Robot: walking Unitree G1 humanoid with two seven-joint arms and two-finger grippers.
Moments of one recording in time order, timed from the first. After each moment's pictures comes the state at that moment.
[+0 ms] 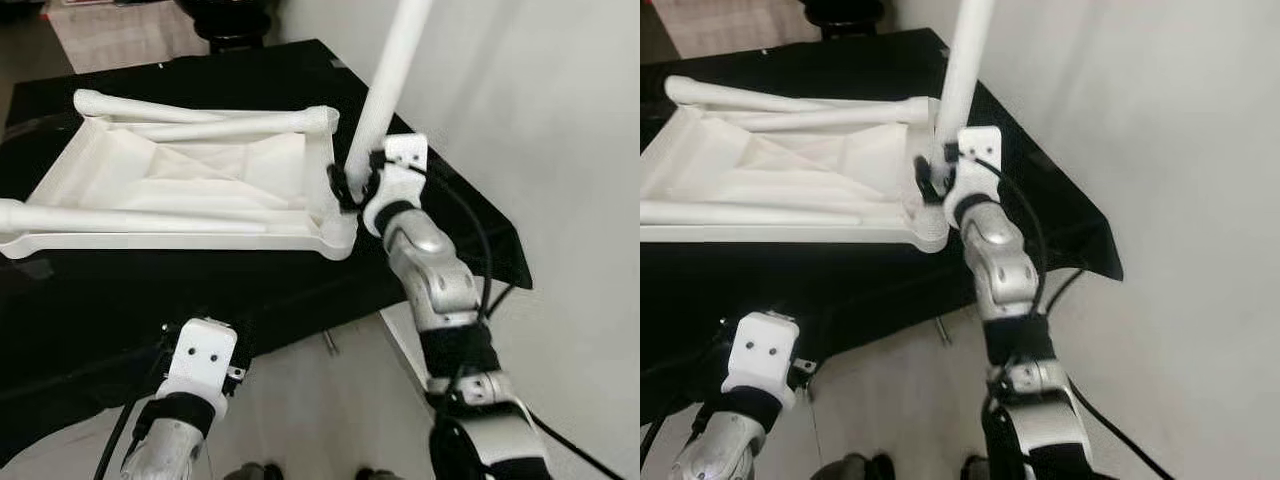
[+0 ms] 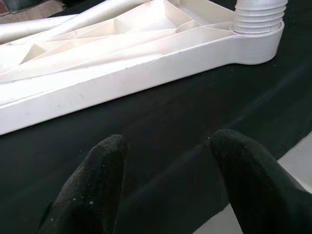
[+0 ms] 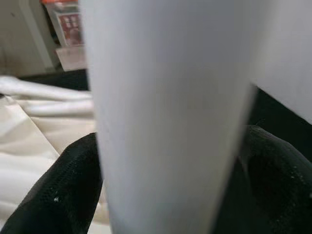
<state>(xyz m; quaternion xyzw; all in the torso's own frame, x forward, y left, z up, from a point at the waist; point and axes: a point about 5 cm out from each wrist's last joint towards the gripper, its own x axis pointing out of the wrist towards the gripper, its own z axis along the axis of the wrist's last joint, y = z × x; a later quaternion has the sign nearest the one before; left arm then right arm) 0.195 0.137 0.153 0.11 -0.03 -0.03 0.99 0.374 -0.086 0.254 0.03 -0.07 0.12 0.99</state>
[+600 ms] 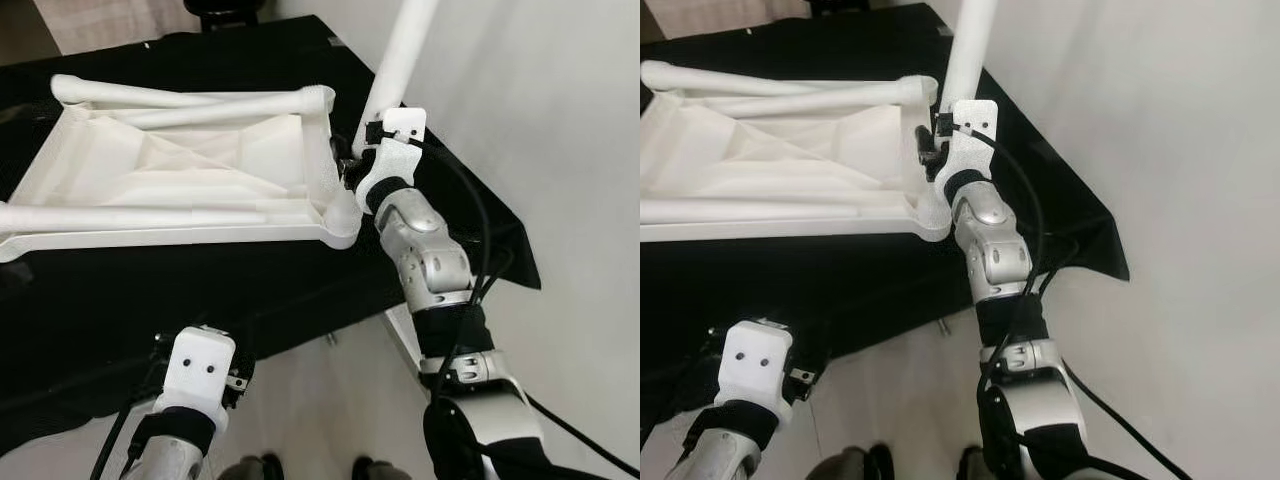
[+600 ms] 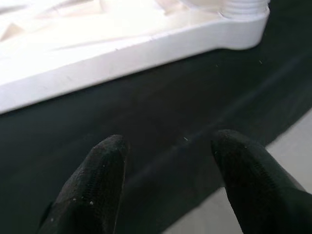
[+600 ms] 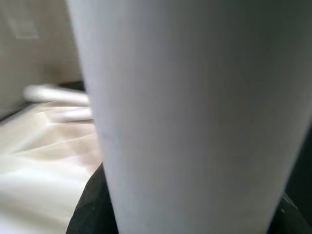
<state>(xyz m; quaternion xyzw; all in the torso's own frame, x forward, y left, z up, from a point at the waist) 0.173 0.131 0.161 0.09 -0.02 -0.03 1.00 0.369 -0.086 0.273 0.05 -0.13 0.27 0.95</state>
